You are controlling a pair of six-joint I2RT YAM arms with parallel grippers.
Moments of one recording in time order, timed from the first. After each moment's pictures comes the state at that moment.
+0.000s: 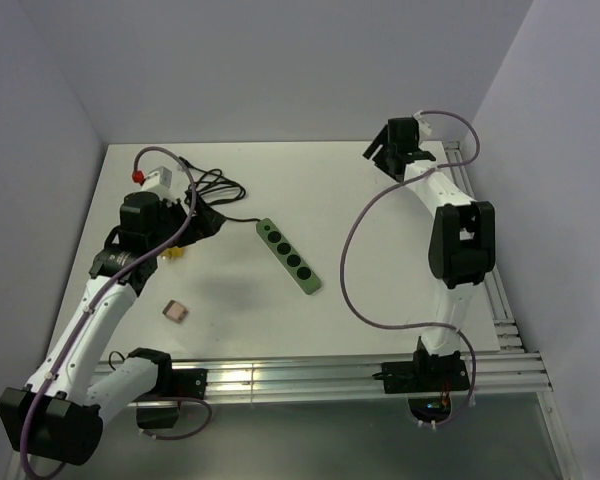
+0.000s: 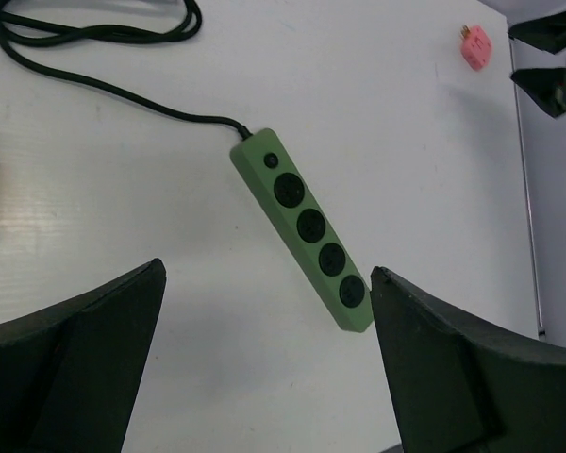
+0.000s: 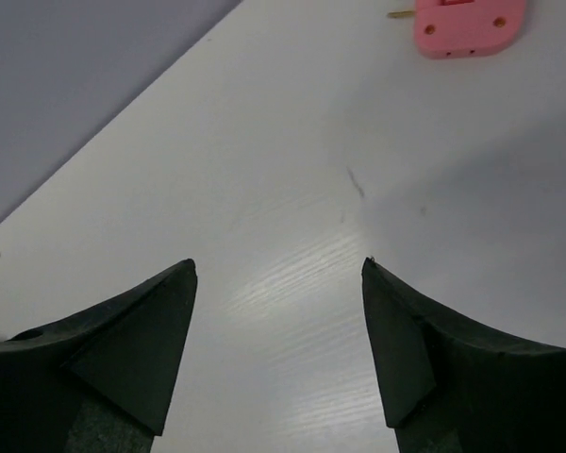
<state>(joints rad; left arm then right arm) -0.22 0.96 0.89 -0.39 0.14 -0.56 0.12 1.95 1.58 -0.28 0.19 0.69</state>
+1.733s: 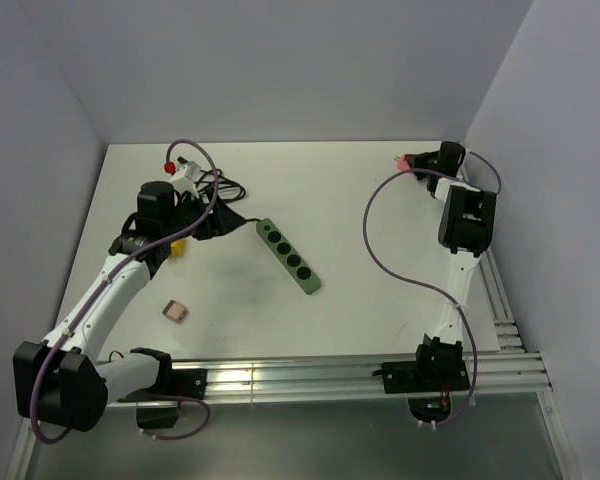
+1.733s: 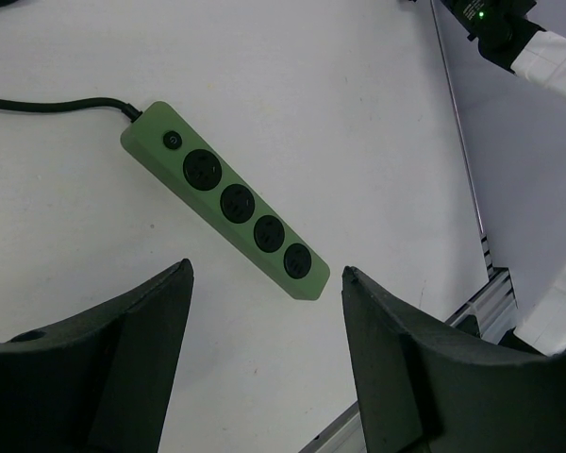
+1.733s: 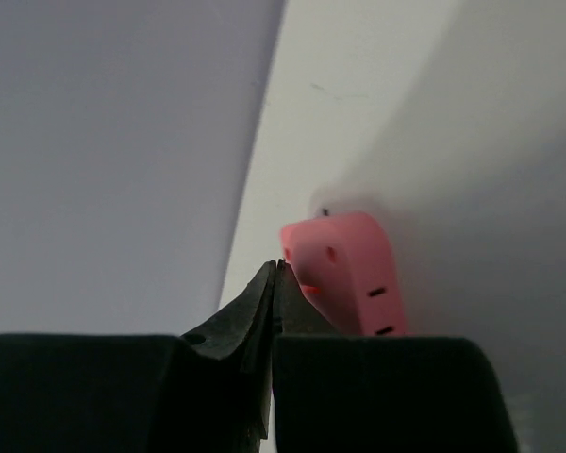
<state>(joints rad) -0.24 1.14 0.89 -0.22 0.45 -0.53 -0.23 2.53 1.81 0.32 -0.27 1.23</state>
